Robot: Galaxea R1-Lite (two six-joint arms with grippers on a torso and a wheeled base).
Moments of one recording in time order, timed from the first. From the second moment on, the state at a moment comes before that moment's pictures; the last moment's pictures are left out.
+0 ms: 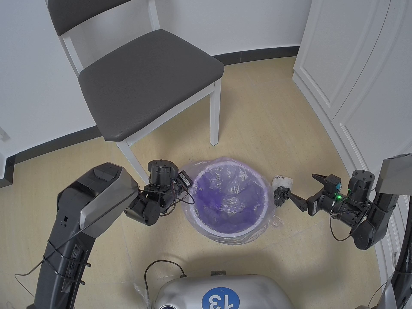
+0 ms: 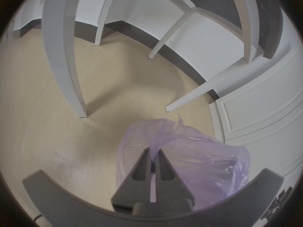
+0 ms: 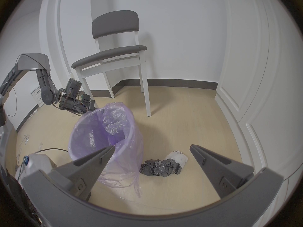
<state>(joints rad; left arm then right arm) -0.39 2.65 -1.51 -0.76 0.08 -0.77 0.14 2.19 -0.43 -1.55 0.29 -0.22</state>
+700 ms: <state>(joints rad) -0.36 2.58 -1.37 -0.87 0.09 -0.75 0.19 2.20 -0.45 -1.55 0.19 -0.22</state>
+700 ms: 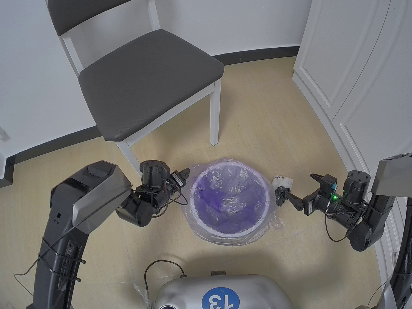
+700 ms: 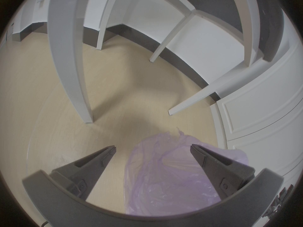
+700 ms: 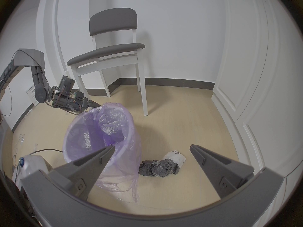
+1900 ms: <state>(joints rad) -0.50 2.13 -0.33 -1.55 -0.01 -0.31 0.08 2.24 -0.38 -1.55 0.34 -0.26</state>
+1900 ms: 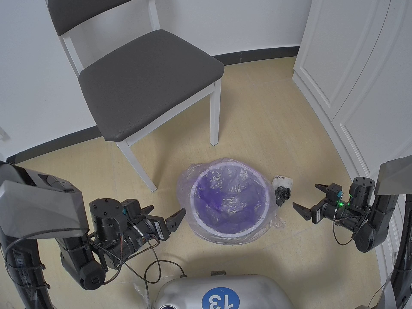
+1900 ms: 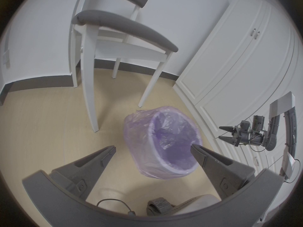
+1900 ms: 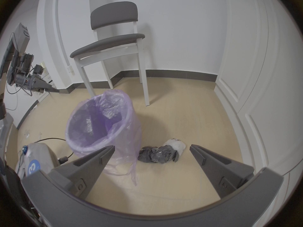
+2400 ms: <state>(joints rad) -0.47 2.07 -0.36 -1.55 0.02 -0.16 0.05 2.19 -0.54 -1.55 0.02 -0.25</state>
